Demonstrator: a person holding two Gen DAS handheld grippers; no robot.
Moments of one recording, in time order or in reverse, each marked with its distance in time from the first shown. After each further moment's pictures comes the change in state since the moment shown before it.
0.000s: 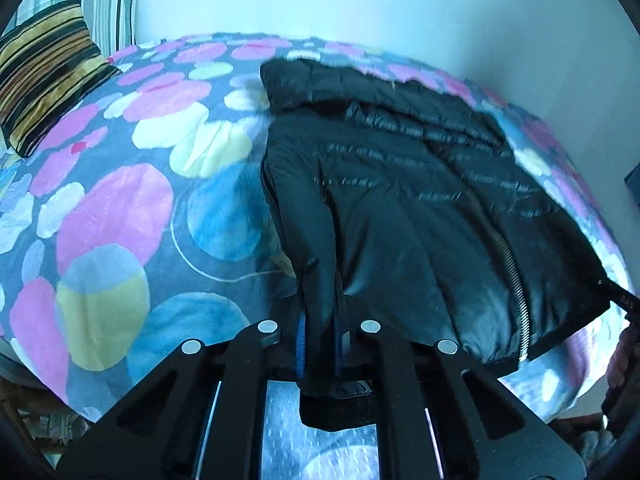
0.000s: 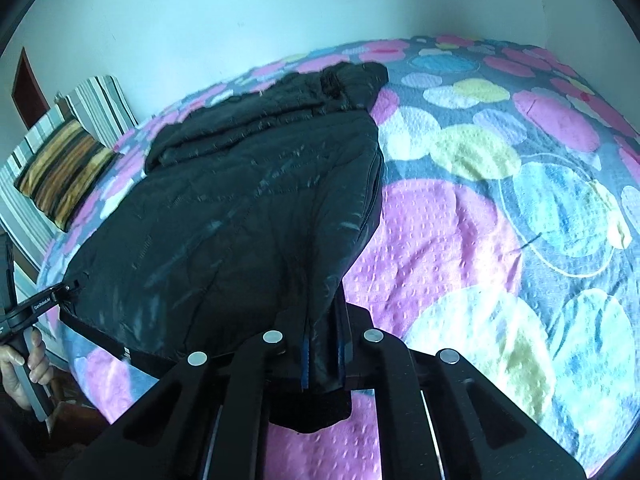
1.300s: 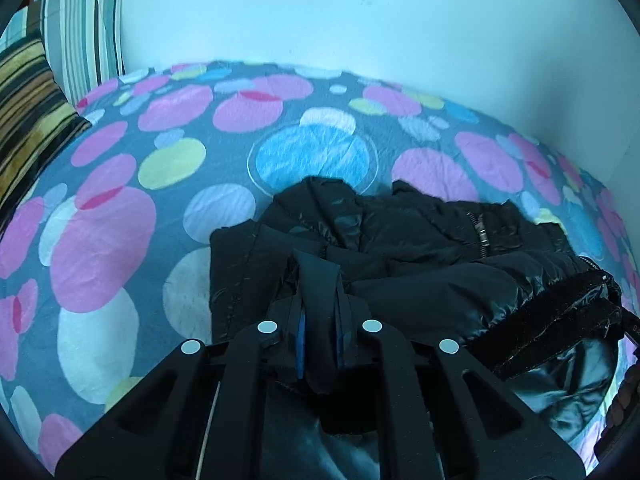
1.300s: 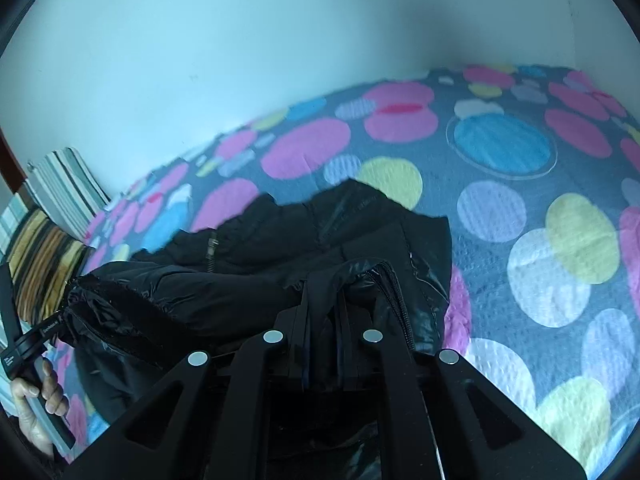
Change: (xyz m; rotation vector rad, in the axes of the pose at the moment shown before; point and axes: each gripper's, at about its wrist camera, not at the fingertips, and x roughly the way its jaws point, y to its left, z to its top) left arm 0.204 0.008 0.245 -0.049 -0.007 0.126; right arm 0.176 -0.018 0.240 0.110 -0.051 -0.010
